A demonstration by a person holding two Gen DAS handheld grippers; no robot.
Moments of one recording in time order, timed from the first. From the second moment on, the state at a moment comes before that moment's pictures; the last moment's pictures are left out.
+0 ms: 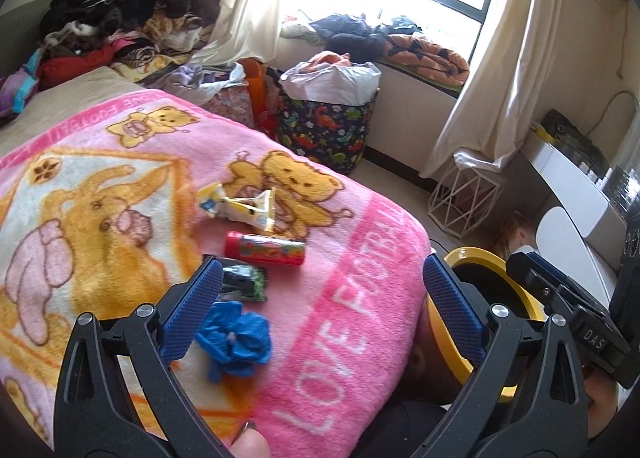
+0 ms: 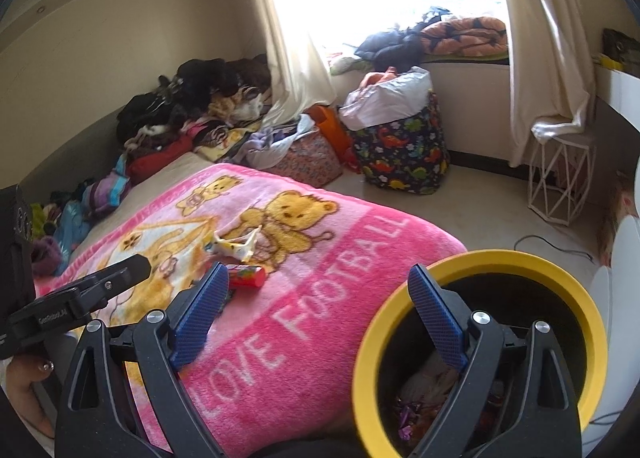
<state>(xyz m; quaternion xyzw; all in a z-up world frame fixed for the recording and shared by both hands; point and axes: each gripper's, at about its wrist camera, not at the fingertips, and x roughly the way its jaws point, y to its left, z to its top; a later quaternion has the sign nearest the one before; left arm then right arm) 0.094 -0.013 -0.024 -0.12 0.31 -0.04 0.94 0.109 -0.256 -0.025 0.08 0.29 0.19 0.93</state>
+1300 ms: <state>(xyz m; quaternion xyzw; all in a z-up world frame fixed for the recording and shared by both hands) 0.096 0.040 -0.122 -0.19 0.44 -0.03 0.88 0.227 -0.061 -0.106 -0.18 0.40 0.34 0.83</state>
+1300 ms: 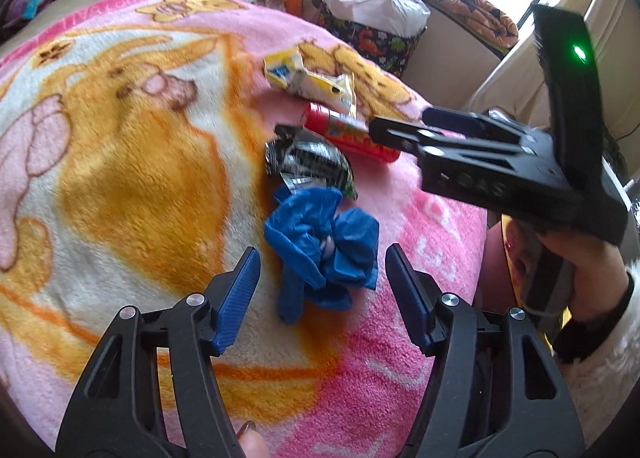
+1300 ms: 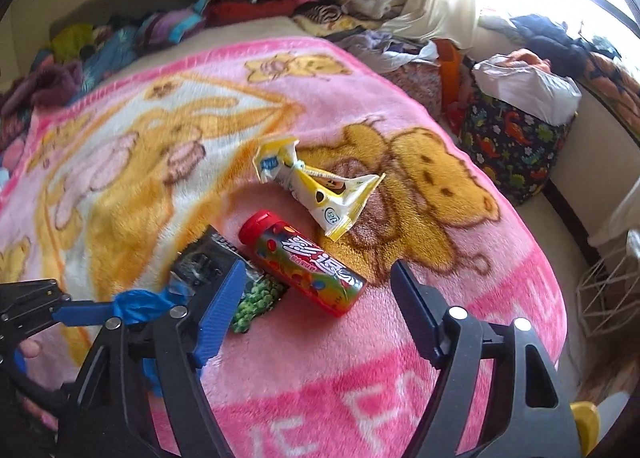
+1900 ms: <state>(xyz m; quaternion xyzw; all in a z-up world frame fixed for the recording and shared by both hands) 0.102 0.033 -0.143 -0.18 0.46 -0.04 0.87 0.253 -0.035 -0.156 -0.19 0.46 0.37 0.79</state>
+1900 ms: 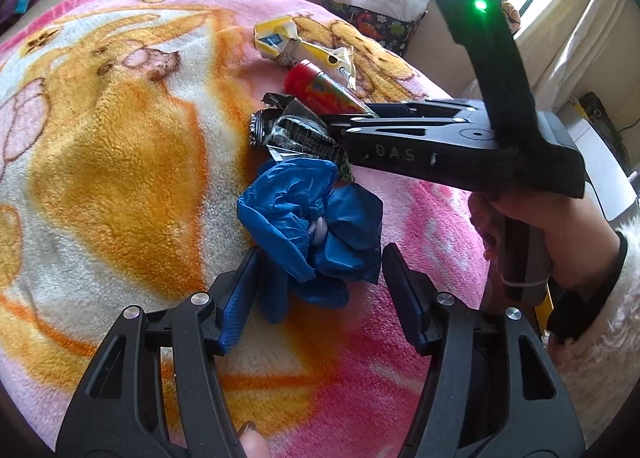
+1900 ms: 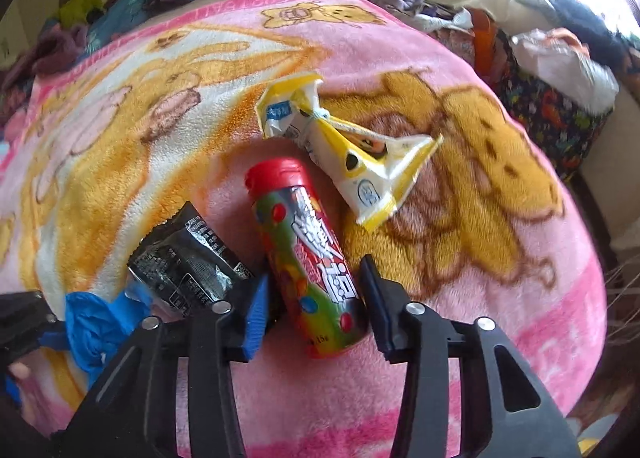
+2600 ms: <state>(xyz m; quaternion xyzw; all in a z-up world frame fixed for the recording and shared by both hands) 0.095 0.037 -0.136 -0.19 0.46 -0.04 0.87 0.195 -0.130 -0.144 0.09 0.50 0.31 0.80</state>
